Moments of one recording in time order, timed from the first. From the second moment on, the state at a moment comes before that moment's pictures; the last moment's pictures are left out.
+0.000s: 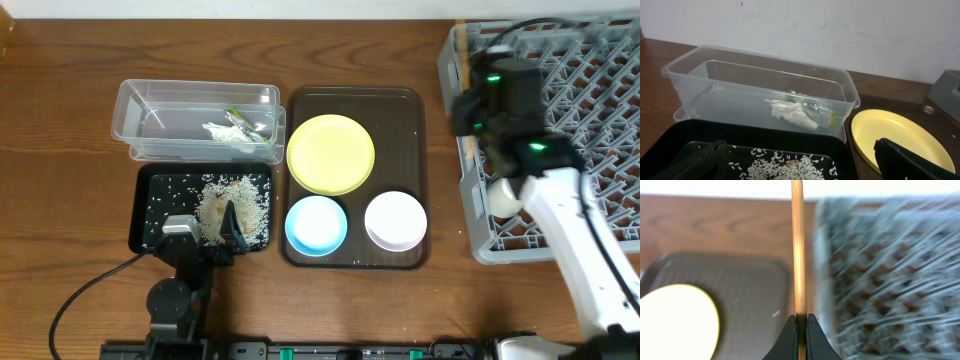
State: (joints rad) left arm -0.06 0.01 0.03 -0.14 -0.03 -0.20; right arm 0.13 1.44 1.19 -0.41 0.05 0.06
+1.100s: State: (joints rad) left arm -0.06 0.01 0.03 -0.14 -0.03 -0.20; right arm 0.29 1.32 1.18 -0.95 -0.17 0.19
